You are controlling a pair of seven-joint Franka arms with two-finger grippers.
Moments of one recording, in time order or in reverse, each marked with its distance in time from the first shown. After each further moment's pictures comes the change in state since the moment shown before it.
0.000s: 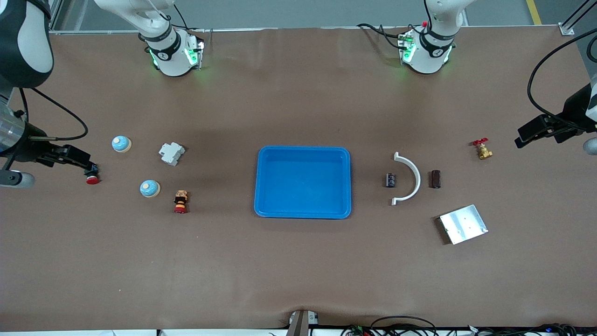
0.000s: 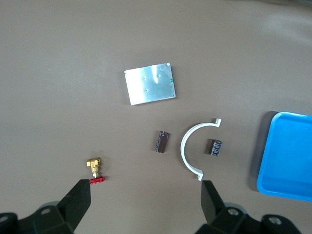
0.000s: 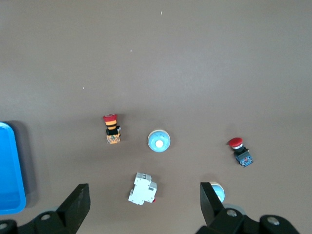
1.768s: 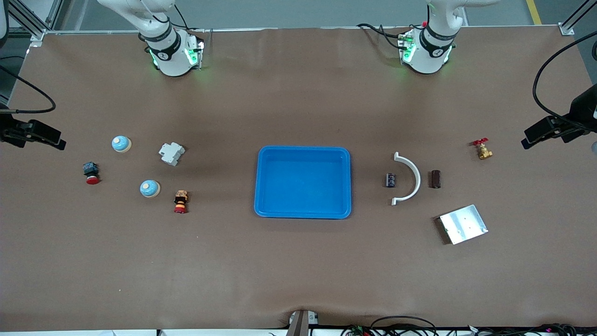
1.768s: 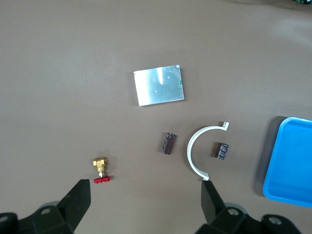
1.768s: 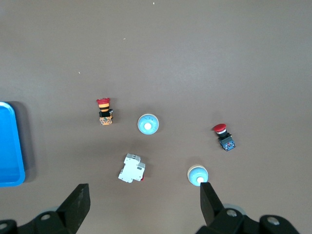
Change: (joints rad) left arm -0.433 0.000 0.462 0.003 0.000 0.000 0.000; right arm -0.176 -0.060 0.121 0.019 0.000 -0.126 -0.091
